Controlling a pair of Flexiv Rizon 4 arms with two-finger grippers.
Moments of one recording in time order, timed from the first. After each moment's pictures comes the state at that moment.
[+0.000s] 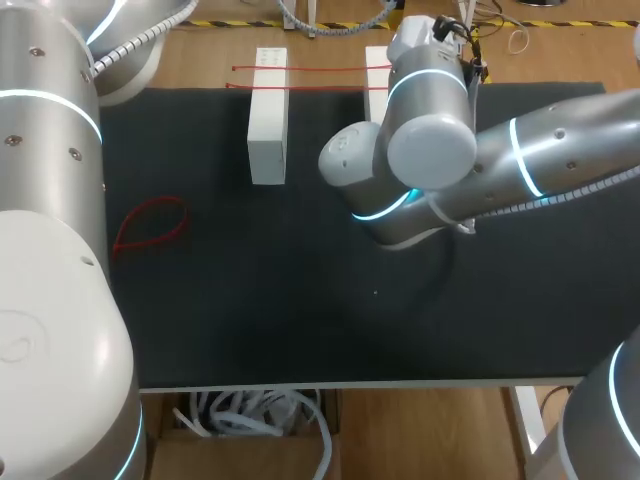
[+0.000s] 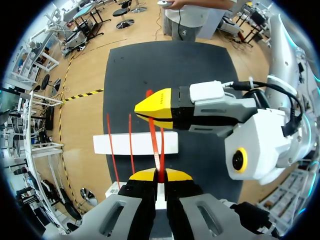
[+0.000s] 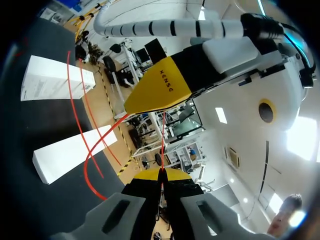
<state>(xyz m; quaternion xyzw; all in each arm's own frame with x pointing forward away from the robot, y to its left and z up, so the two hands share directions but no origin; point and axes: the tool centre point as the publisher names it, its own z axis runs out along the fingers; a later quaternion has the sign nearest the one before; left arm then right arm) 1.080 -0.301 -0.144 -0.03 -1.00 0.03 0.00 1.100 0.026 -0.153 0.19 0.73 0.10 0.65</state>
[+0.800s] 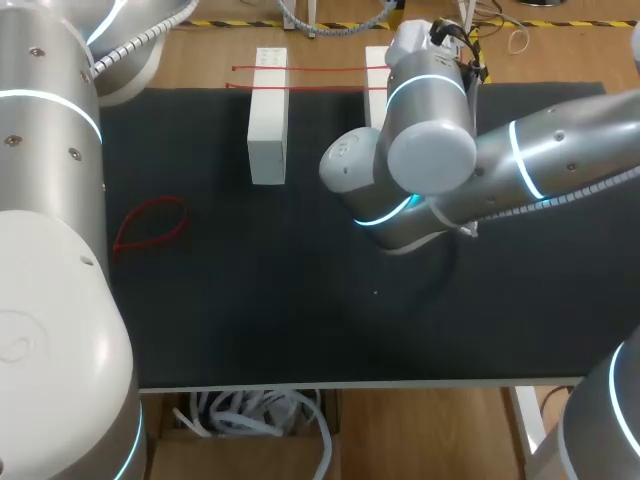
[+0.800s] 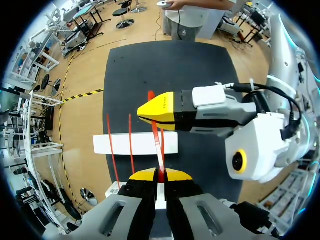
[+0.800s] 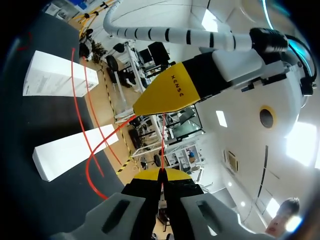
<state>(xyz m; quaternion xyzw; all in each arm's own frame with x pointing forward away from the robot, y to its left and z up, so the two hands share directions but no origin) 1.080 -0.301 -0.144 -0.03 -1.00 0.03 0.00 1.098 0.031 -0.154 0.18 0.73 0.09 0.65</state>
